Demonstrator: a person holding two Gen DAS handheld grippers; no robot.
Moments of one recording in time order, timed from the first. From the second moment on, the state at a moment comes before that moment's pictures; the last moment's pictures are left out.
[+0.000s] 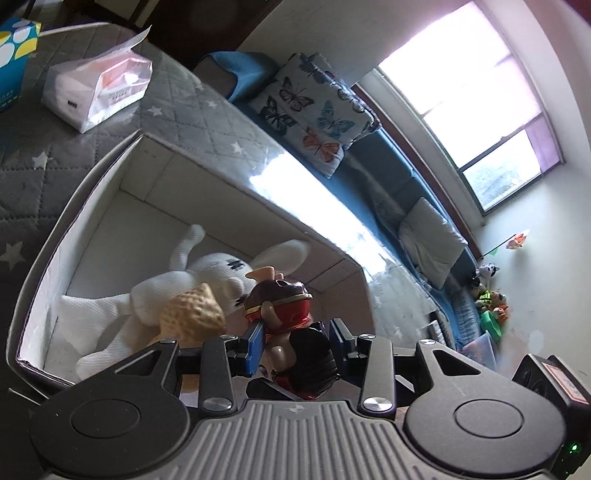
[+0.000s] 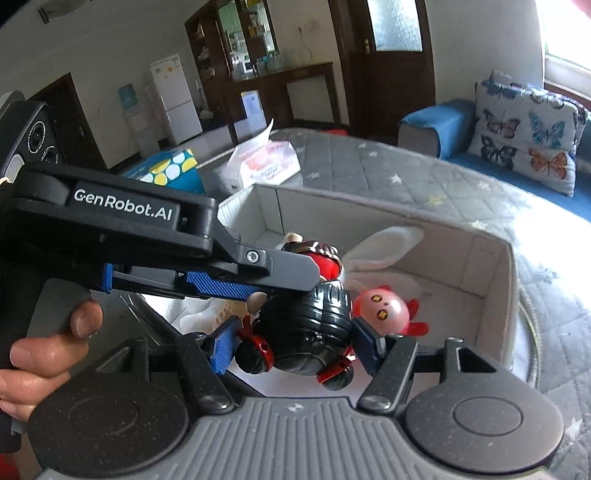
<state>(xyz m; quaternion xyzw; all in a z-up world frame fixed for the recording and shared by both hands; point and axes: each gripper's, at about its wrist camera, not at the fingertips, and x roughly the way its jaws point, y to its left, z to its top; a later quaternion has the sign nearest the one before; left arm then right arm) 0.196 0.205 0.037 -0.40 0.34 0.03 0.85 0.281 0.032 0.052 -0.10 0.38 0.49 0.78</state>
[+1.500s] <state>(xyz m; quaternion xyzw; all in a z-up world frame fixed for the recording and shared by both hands) 0.176 0.196 0.049 -0.36 0.33 0.03 0.87 0.273 0.018 0.052 -0.10 0.40 0.48 0.77</state>
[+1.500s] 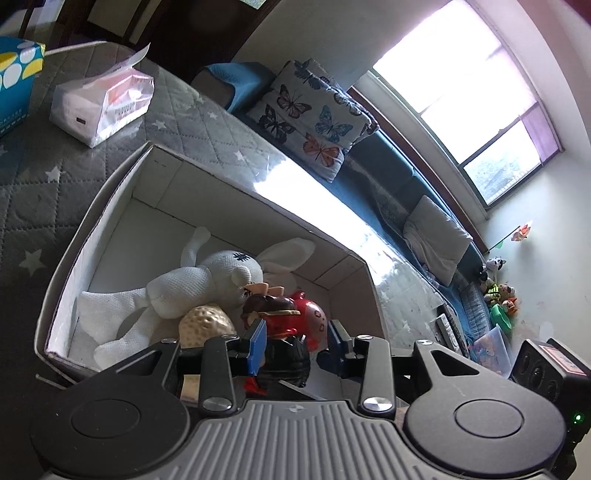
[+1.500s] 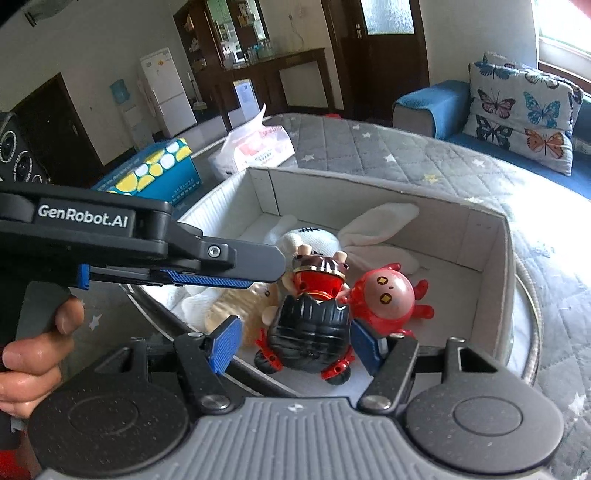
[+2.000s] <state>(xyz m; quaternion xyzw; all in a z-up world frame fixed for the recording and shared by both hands) 0.138 0.158 0.062 -0.33 0.32 0.01 0.89 0.223 -0.037 0.080 -0.08 0.34 0.47 0.81</state>
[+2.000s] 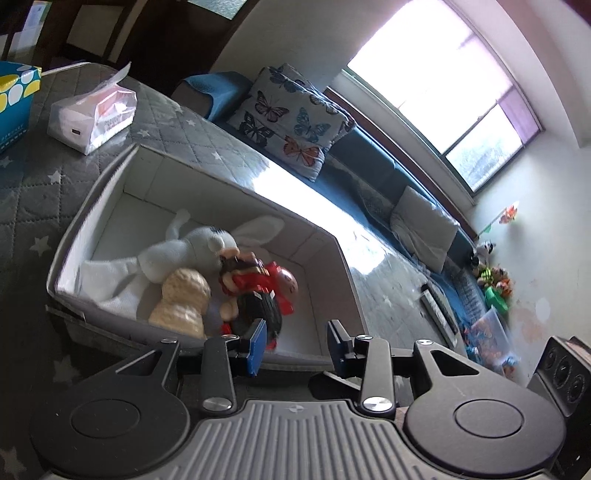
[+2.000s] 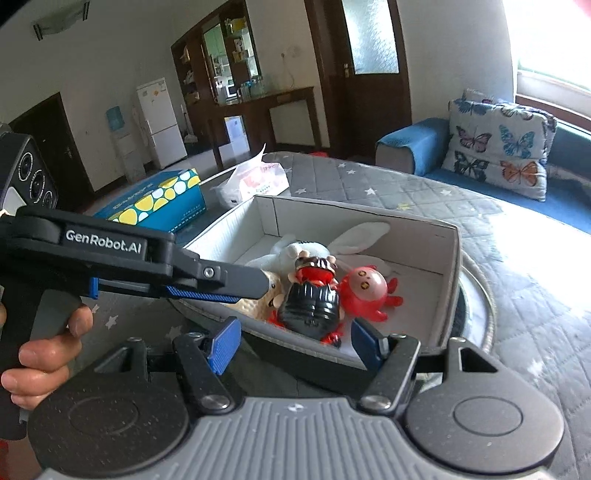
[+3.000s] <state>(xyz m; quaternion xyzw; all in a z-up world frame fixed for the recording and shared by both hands) 0.138 0.051 0.014 -0.26 0.41 -0.07 0.87 0.164 -0.160 0.036 -0.06 0.34 0.35 0.87</state>
